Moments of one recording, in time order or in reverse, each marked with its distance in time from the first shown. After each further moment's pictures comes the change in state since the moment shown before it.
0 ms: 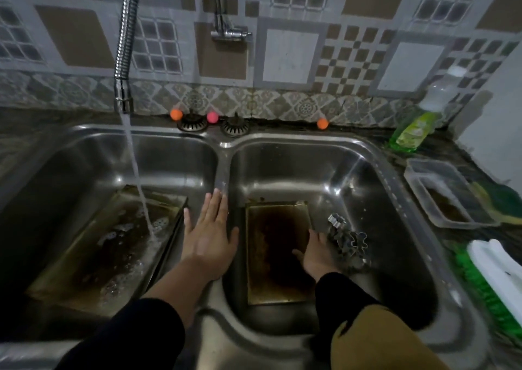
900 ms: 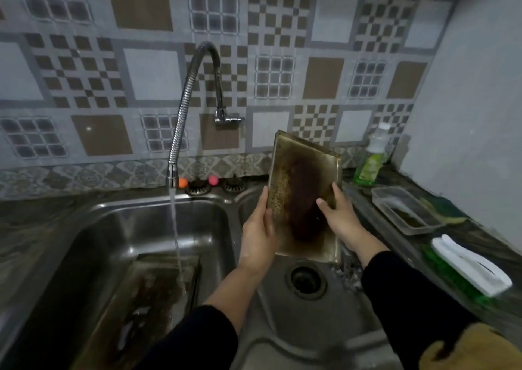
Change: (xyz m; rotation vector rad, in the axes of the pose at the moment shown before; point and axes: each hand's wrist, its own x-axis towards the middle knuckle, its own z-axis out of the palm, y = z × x) left_hand -0.005 0.048 -0.084 -1.086 0.252 0.415; right_hand -0.081 -0.098 -0.144 0.592 0.354 -0.131
